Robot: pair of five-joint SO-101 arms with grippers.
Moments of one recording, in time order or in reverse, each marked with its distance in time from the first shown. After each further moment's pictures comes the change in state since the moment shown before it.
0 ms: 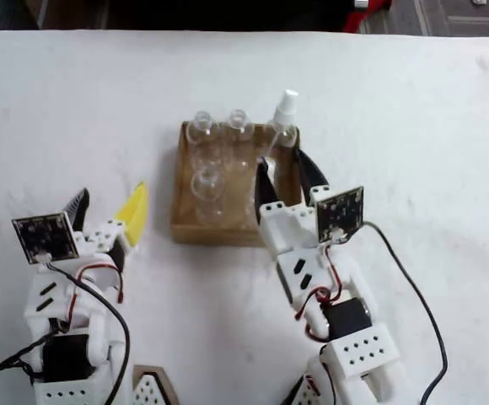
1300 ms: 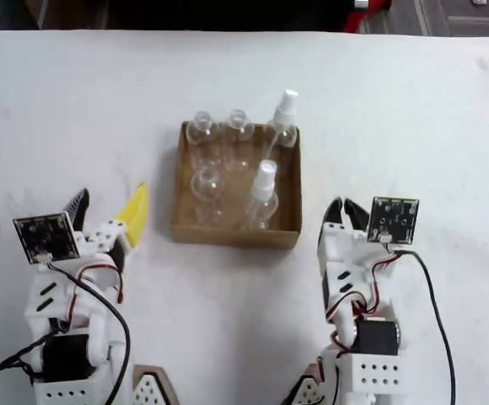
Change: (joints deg) left arm 0.0 0.0 0.4 0.0 -0.4; right arm 21.6 -18.5 6.5 31.9 0.0
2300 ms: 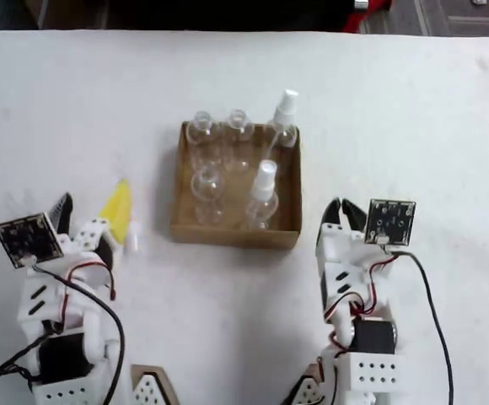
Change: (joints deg) left arm -5.6 0.0 -0.4 -0.2 2.7; right arm -0.1 0.0 4.4 -6.1 0.0
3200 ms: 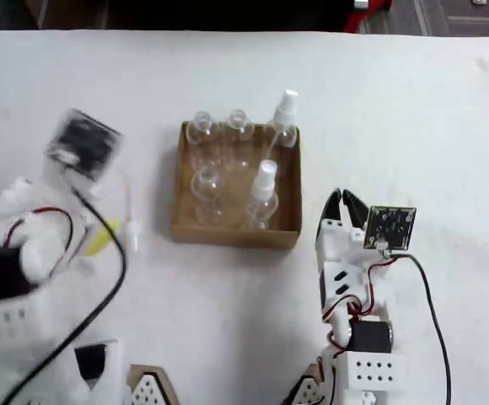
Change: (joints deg) left arm -0.4 53.2 -59.3 41.1 -46.9; right arm 0.0 0.0 2.7 -7.6 0.0
